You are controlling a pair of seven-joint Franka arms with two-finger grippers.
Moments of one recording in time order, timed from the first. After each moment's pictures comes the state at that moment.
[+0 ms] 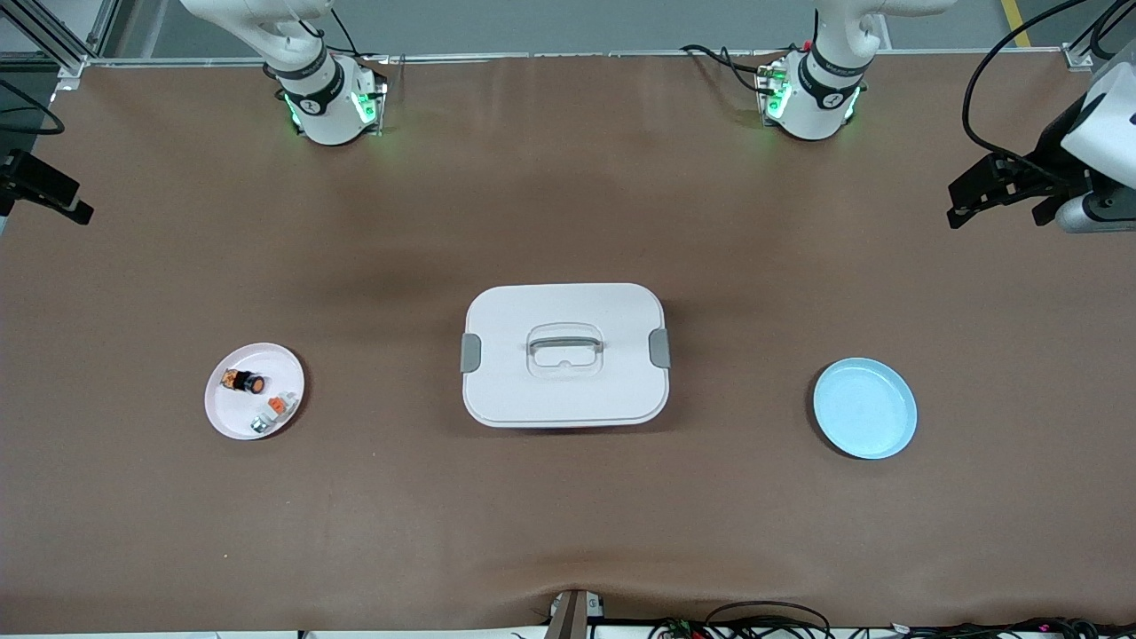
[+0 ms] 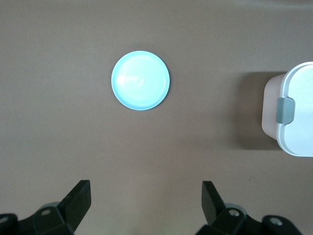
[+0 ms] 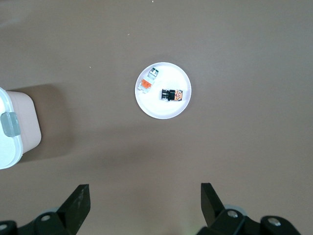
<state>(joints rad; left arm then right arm) -0.14 -0.01 0.02 -1.49 0.02 1.51 -0.14 0.01 -0.01 -0.09 -1.46 0.02 1.45 0.06</state>
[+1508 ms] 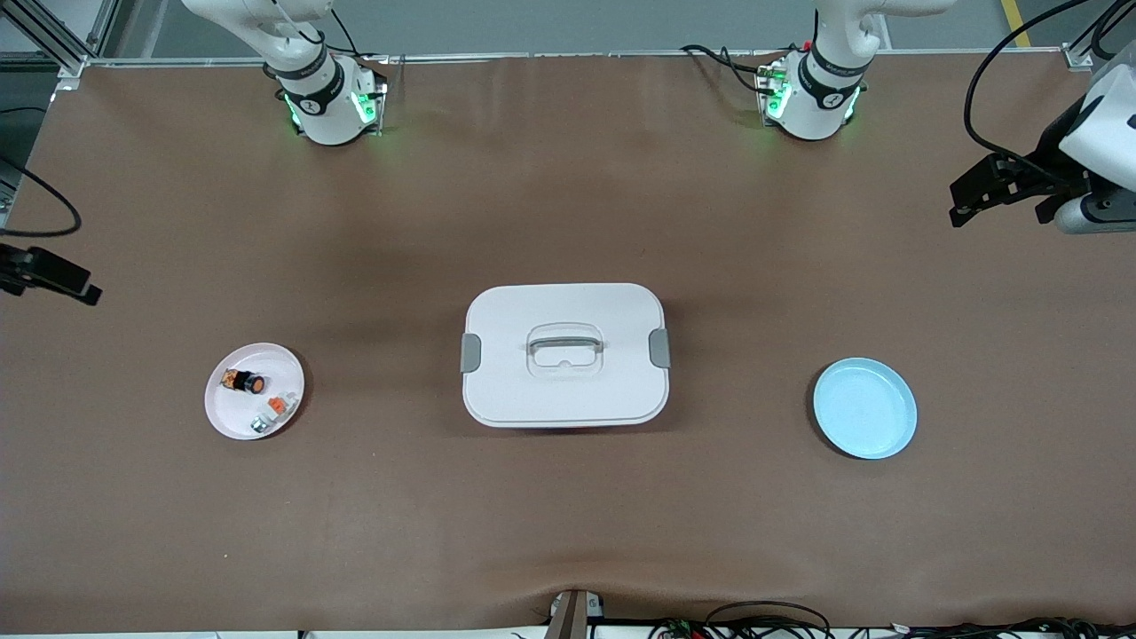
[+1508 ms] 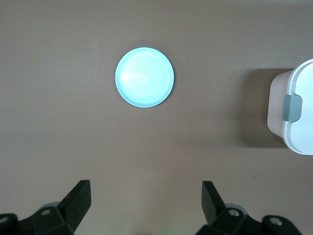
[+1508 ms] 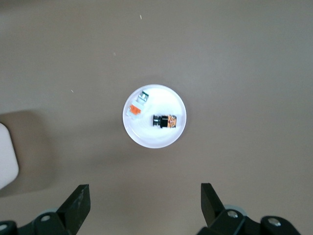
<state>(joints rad) -0.14 0.00 0.02 -1.49 0.03 1.49 -0.14 -0.04 0.15 -0.09 -1.49 0.03 1.64 0.03</state>
